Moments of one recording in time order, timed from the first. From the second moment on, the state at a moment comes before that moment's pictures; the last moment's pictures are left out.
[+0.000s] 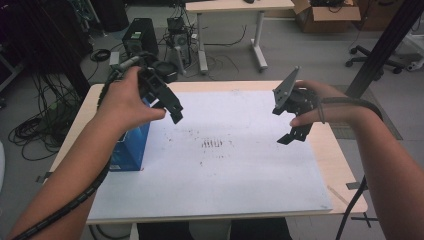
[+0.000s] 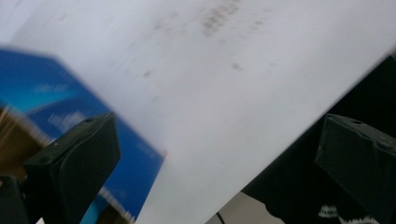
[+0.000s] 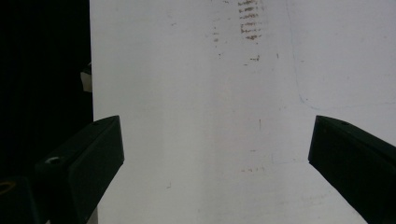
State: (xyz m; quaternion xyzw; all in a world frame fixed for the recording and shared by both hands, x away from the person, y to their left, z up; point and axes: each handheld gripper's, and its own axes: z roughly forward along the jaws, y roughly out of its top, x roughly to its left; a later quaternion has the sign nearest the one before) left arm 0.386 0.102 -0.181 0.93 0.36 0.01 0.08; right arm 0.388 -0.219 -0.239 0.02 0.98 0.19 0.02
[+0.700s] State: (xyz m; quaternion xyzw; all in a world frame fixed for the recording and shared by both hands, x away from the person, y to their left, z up) left arm 0.353 0.039 -0.196 1.00 0.07 0.02 0.00; right arm 0.383 -0.224 -0.245 0.02 0.98 0.17 0.01
